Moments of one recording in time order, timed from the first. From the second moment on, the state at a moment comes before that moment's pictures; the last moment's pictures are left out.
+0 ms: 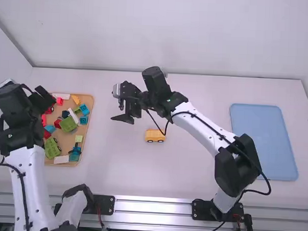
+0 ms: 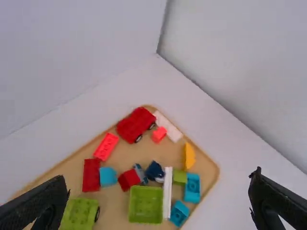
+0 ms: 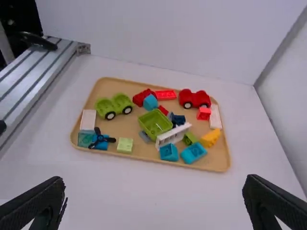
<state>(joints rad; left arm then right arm) 0.52 0.99 1.10 -0.61 -0.16 -0.32 0.69 1.81 1.47 -0.18 -0.82 -0.61</state>
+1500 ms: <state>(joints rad) 0.31 2.05 2.12 -1.17 -0.05 -0.15 0.63 1.81 1.47 -0.17 -0.66 -0.58</state>
